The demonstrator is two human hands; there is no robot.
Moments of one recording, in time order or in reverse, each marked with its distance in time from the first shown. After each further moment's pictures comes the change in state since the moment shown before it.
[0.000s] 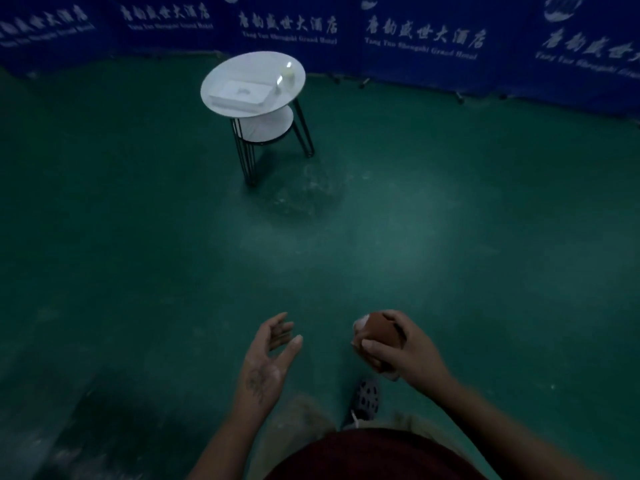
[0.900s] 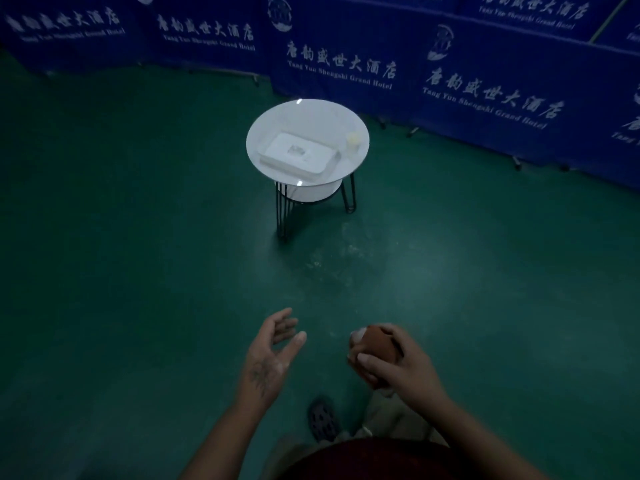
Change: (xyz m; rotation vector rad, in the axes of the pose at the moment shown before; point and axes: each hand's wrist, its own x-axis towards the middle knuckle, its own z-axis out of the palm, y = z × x) left_hand 0.470 0.088 -0.183 -0.035 0.027 -0.035; right_hand 0.431 -0.225 0.148 0.003 0.006 -0.031
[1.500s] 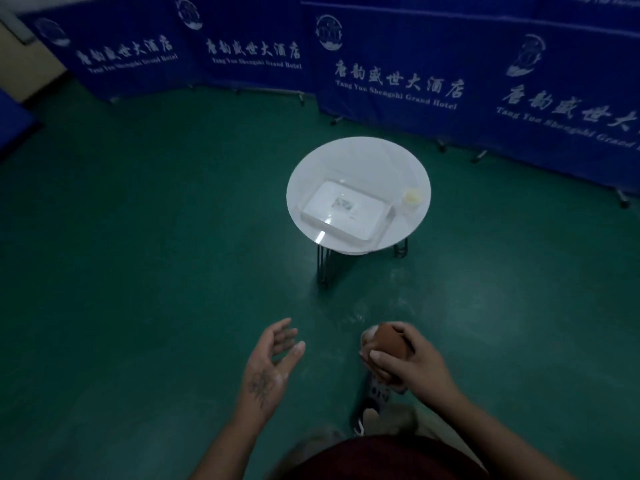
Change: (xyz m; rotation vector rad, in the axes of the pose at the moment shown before) left_hand 0.282 0.101 -0.059 0.017 0.161 -0.086; right_hand 0.328 -0.119 0.023 0.024 -0.170 0.015
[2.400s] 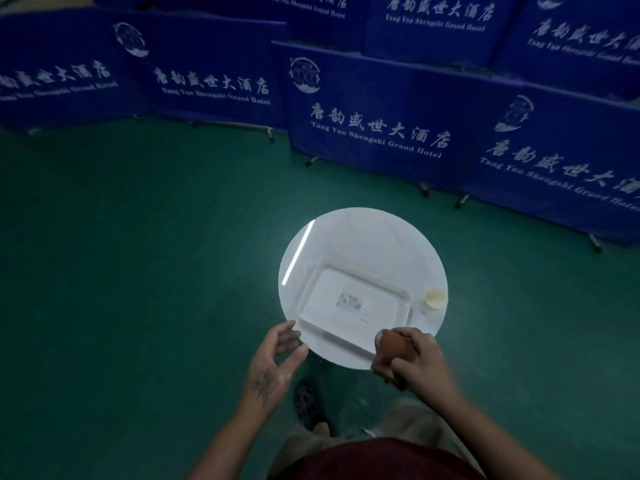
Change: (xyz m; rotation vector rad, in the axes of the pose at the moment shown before) left_hand 0.406 0.128 -0.043 0.008 -0.223 0.027; right_hand 0.355 -0.154 0.016 -0.272 0.233 0.173
